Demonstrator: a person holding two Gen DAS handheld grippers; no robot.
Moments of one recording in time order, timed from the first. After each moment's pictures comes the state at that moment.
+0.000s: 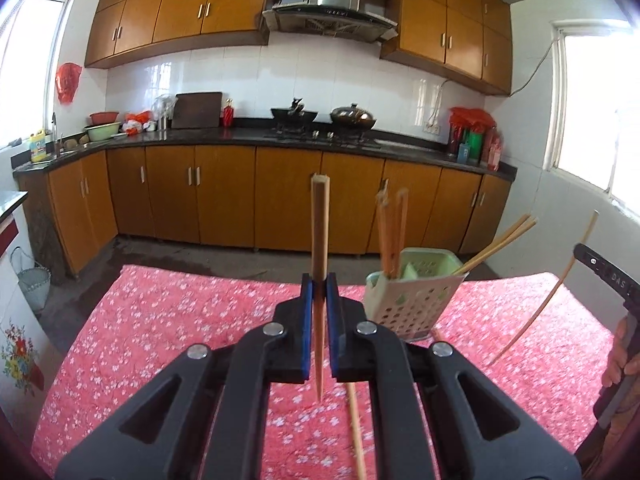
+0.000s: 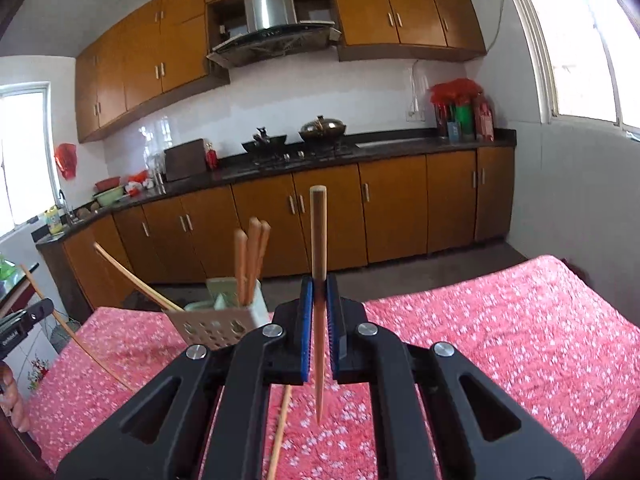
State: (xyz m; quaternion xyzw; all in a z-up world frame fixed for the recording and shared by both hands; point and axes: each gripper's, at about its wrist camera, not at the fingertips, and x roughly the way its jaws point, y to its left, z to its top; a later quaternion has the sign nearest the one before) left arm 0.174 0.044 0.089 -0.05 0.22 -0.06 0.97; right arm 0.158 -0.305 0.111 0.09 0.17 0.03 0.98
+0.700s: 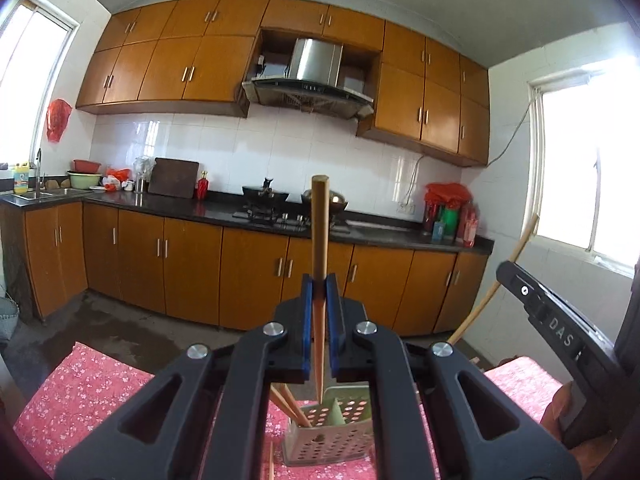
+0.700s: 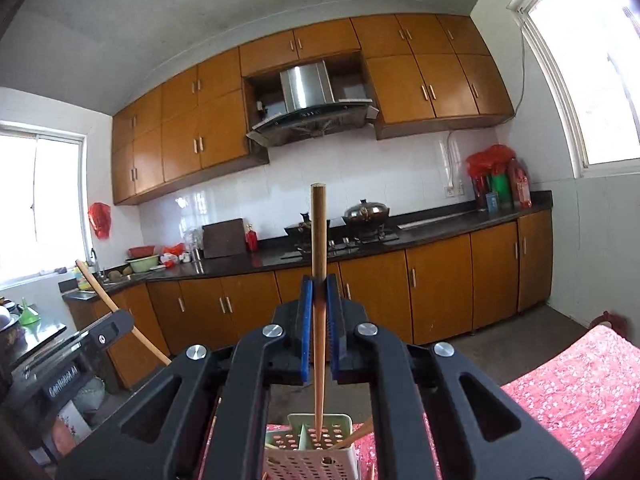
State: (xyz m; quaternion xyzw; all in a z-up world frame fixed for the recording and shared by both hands) left arm 0.234 -0.035 0.163 -0.07 0.09 -0.08 0.99; right arm 0.215 -0.250 0.163 0.11 0.04 0.06 0.99
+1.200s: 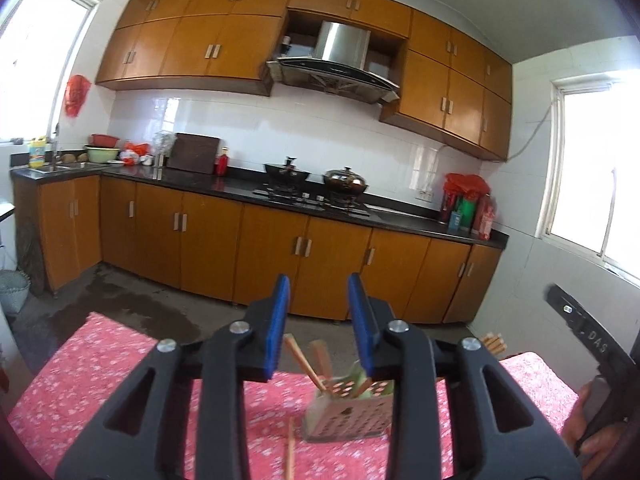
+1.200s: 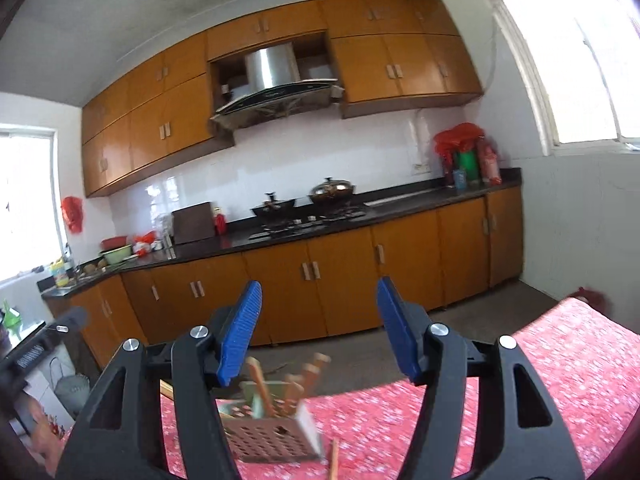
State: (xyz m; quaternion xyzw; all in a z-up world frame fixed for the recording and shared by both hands) left arm 0.214 0.009 0.148 -0.10 0.12 -0.05 0.99; right arm 0.182 -0.306 0.141 0.13 0.09 -0.01 0.99
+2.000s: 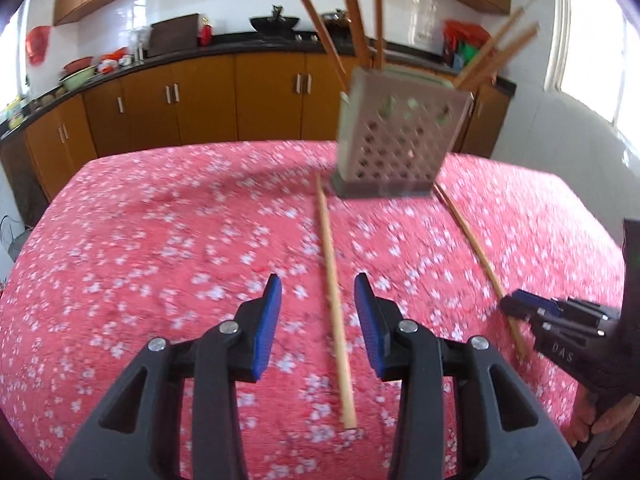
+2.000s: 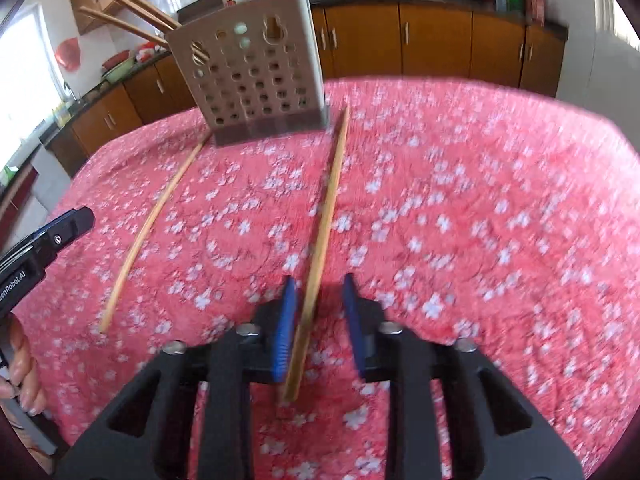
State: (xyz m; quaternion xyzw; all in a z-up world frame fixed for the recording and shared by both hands) left arm 0.173 -0.007 -0.056 -0.01 0.37 -0.08 0.93; right arm 0.154 -0.237 -0.081 0.05 0.44 0.07 0.90
